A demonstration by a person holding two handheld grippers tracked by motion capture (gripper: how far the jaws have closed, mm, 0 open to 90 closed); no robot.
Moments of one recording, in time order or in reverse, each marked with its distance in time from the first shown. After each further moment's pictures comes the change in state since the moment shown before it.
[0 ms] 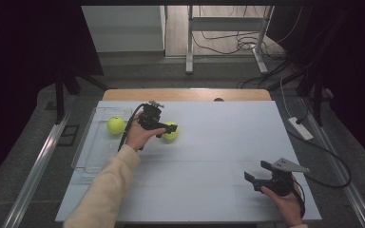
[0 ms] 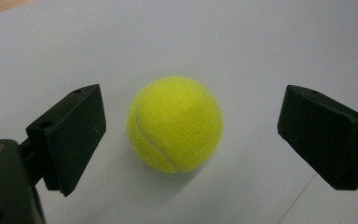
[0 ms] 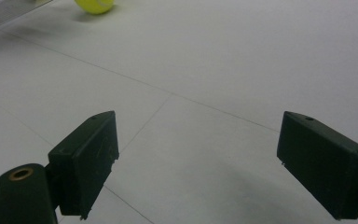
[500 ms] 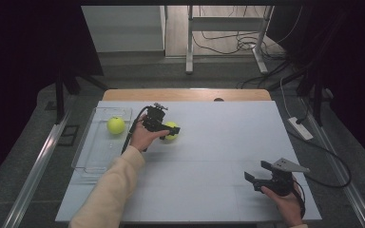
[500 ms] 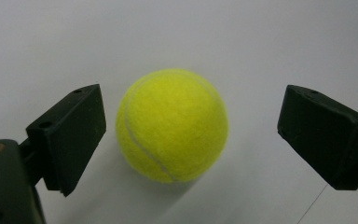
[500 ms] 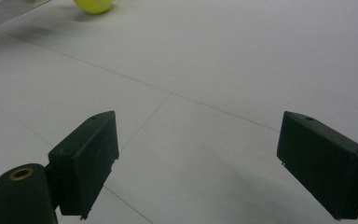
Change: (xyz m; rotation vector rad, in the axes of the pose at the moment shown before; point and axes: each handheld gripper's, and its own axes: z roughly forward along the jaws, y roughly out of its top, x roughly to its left) left arm -0.003 -0.001 0.019 0.029 -0.002 -0.008; right arm -0.001 0.000 0.000 0.001 -0.002 0.001
